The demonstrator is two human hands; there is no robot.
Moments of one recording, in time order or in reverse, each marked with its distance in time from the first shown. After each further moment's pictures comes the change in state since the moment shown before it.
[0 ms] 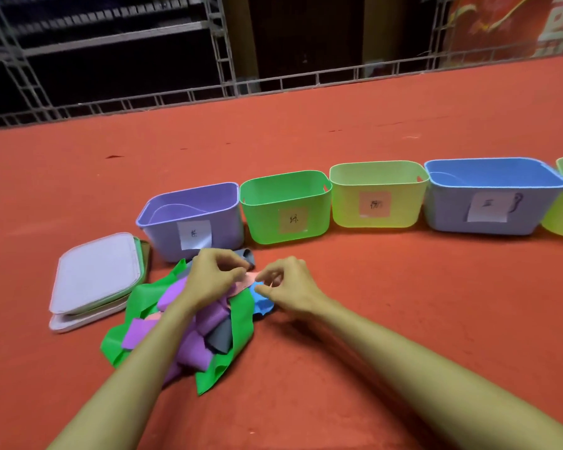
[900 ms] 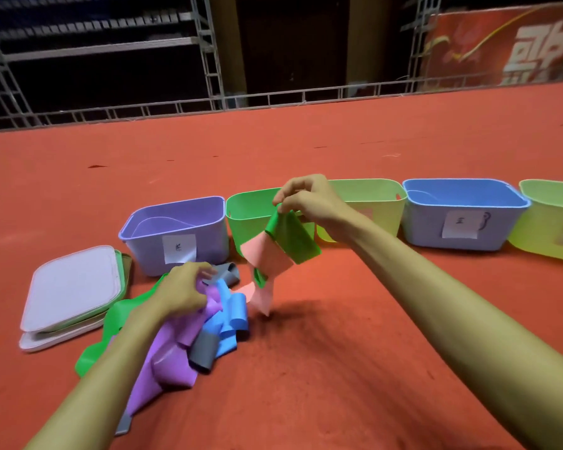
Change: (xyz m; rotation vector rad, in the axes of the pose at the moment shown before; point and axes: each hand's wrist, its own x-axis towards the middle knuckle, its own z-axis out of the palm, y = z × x) left_hand 0.007 -0.003 -0.034 0.382 -0.197 -0.055; right_hand 0.045 -0.090 -0.154 0.305 0.055 0.070
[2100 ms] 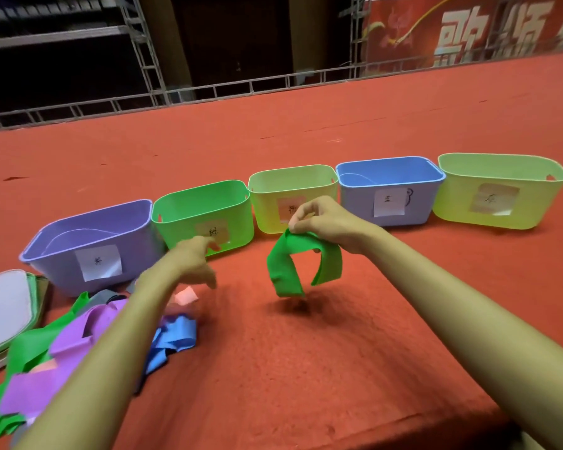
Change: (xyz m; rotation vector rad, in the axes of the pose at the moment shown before) left_hand 0.065 0.147 0.036 0.190 -0.220 -0.042; right_hand -0.055 0.089 -0.122 -0.082 0.001 0.219
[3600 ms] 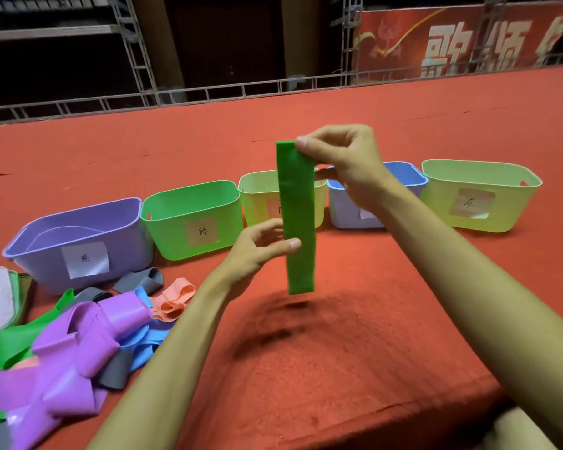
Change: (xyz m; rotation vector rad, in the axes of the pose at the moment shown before) left_hand -0.033 0.107 0.055 -1.206 -0.046 0.645; right_hand -0.034 -0.069 -0.046 0.286 0.219 -0.453
